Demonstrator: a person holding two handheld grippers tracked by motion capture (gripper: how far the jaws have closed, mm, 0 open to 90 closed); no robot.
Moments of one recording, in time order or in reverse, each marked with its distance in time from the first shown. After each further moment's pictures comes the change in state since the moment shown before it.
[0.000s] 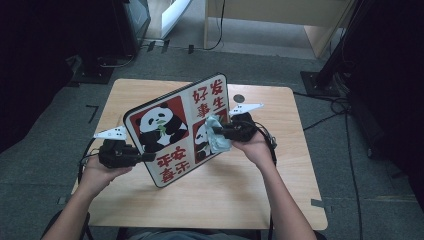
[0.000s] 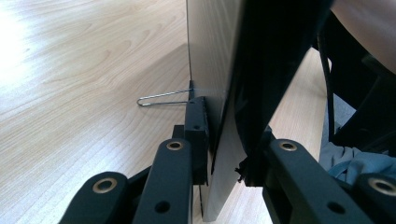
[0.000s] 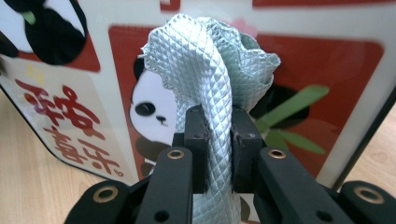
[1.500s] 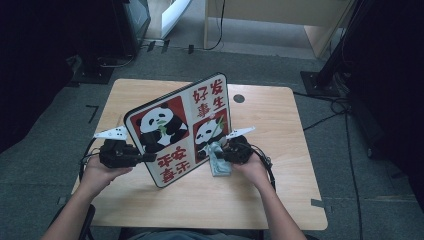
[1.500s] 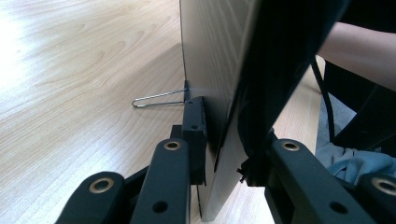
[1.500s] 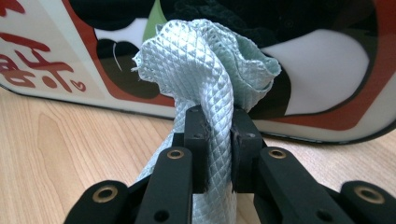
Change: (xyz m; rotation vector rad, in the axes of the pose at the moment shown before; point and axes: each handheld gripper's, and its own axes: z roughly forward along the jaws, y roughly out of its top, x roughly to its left) left arm 0.001 0.000 0.002 -0.003 -0.024 0.003; right arm -0.004 -0.080 0.040 0.183 -0.006 0.111
